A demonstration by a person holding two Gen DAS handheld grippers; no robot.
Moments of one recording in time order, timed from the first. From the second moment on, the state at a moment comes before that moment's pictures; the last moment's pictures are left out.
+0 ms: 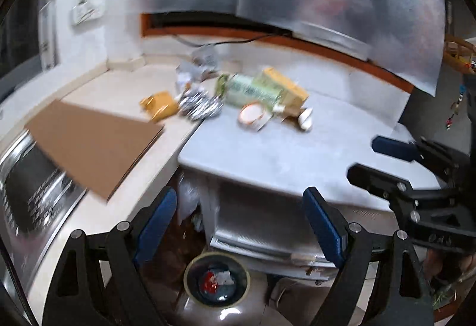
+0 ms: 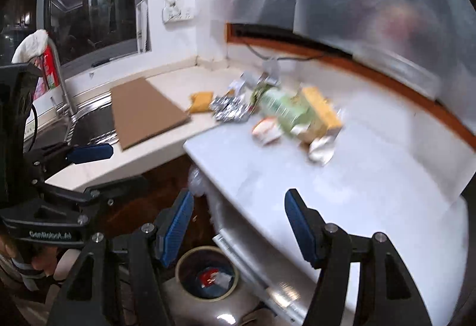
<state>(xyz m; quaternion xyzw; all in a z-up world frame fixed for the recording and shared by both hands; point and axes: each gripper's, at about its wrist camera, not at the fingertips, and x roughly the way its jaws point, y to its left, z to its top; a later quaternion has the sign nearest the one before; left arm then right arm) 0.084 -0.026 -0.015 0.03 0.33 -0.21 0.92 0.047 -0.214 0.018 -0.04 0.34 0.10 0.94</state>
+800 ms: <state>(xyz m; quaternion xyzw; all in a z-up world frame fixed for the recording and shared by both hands) 0.297 -0.130 -0.073 0.02 0.46 -0.24 0.86 0.238 -0.313 -0.055 0.01 0.45 0.09 0.89</state>
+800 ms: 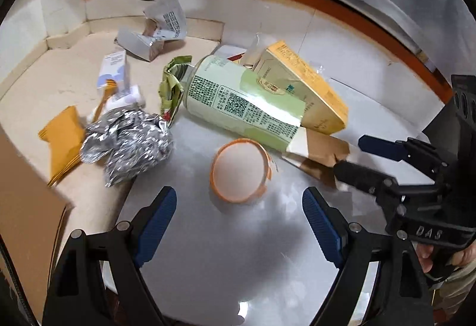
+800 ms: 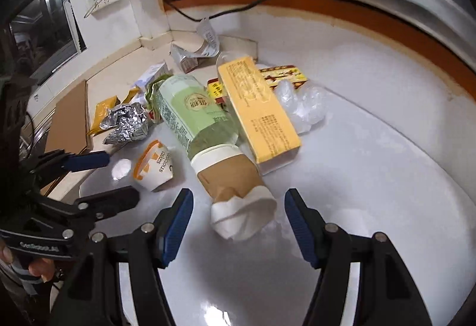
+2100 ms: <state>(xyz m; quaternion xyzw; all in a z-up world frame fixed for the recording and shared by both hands) 0.164 -0.077 -0.043 0.02 0.37 -0.23 0.90 0.134 -0.269 -0.032 0.05 0.39 0.09 0.91</state>
